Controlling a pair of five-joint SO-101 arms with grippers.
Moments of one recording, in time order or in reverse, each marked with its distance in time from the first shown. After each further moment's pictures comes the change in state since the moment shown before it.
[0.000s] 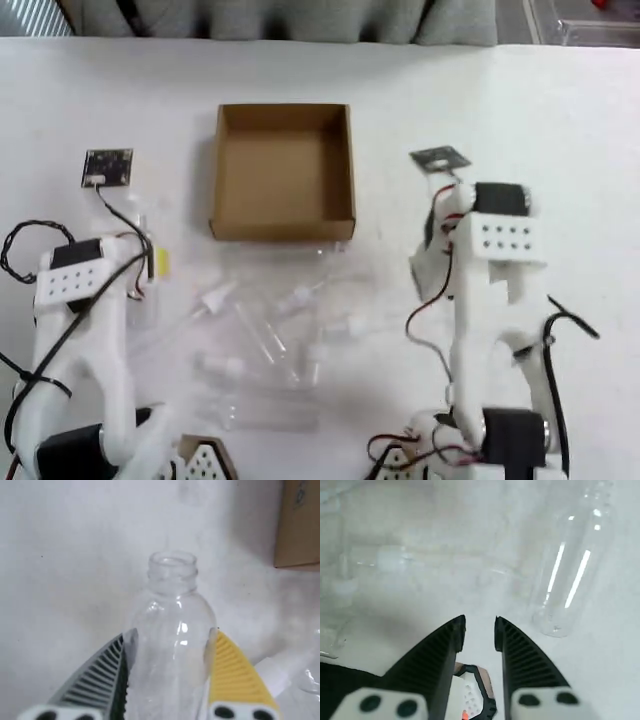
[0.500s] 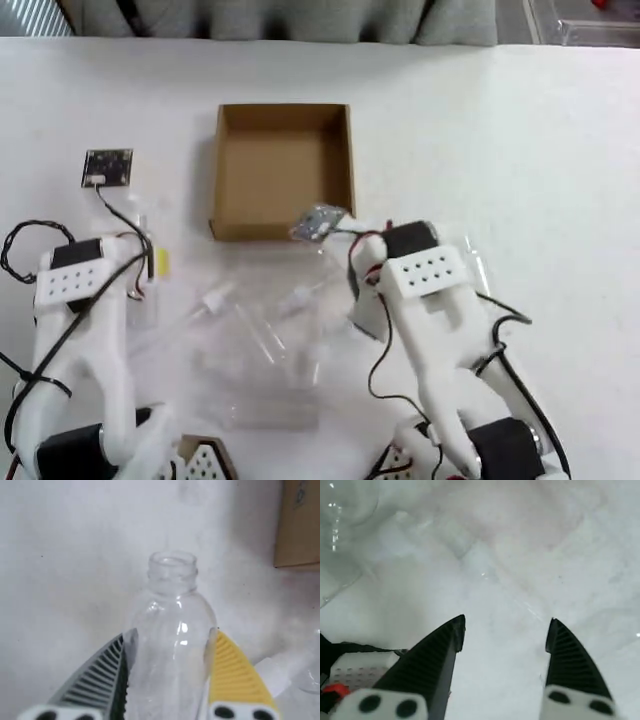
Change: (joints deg) left arm 0.0 0.0 0.0 0.0 0.0; right arm -20.1 -1.8 15.5 -12.4 19.4
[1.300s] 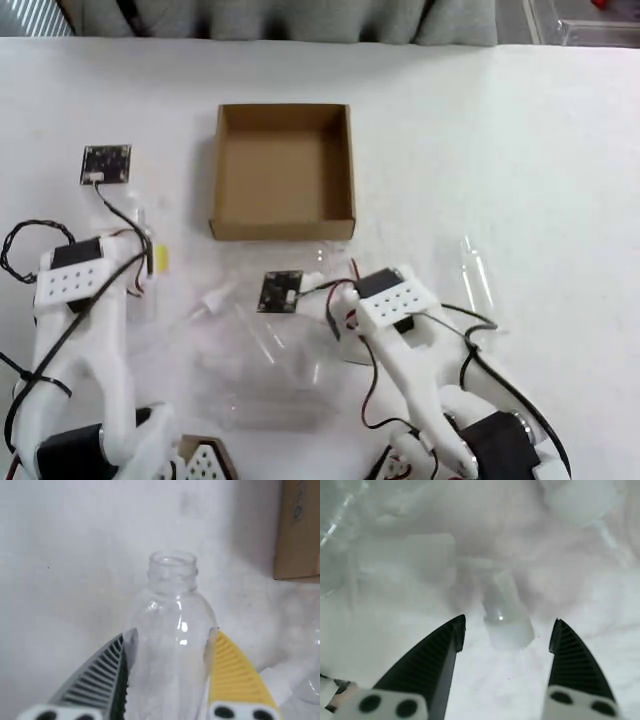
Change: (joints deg) left arm 0.0 0.0 0.0 -2.4 0.0; right arm -6.8 1.6 18.4 -24.8 16.2
